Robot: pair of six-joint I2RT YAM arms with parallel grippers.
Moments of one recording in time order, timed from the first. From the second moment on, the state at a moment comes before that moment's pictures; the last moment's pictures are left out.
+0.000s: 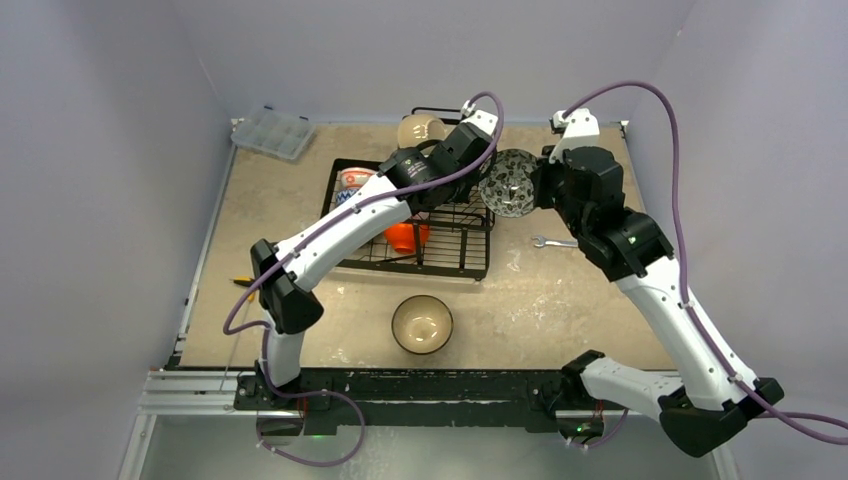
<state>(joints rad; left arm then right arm) -0.93 1.95 2.17 -0.98 -0.48 -0.30 0.51 1.07 1.36 -0.64 0.35 0.16</state>
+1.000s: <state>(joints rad) -0.73 1.33 1.53 -0.61 -0.04 -0.41 -0.06 1.06 1.10 -0.45 -0.19 0.32</state>
